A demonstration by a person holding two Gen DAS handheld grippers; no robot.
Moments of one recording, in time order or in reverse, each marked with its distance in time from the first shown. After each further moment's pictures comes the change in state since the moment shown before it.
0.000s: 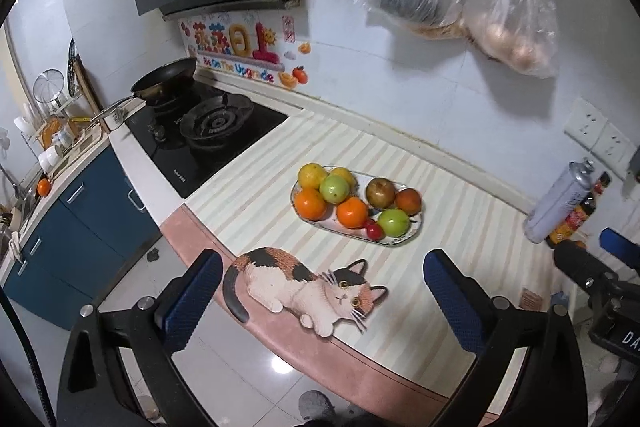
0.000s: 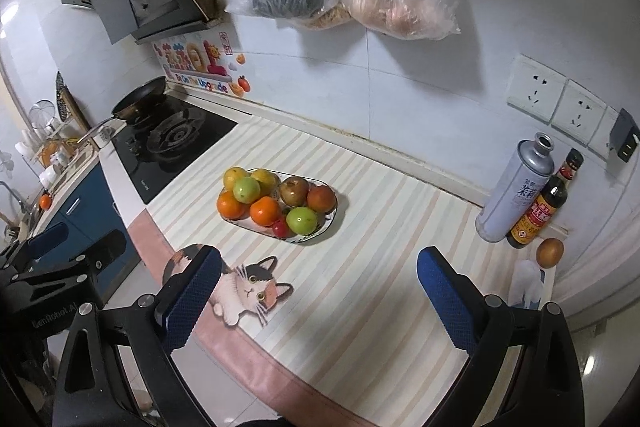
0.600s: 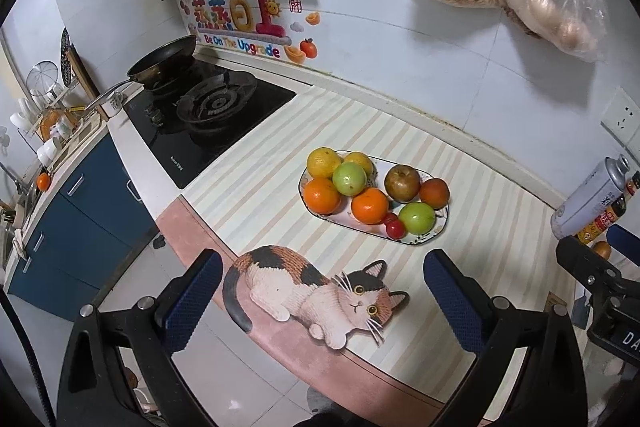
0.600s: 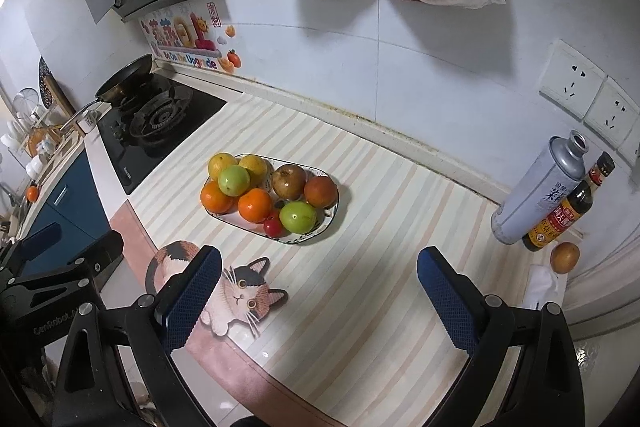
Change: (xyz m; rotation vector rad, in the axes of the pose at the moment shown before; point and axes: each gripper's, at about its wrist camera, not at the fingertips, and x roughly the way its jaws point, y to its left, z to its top) left arm 0.066 0.004 0.017 0.003 0.084 0.035; right arm 0.079 0.010 0.018 -0.006 0.087 -0.016
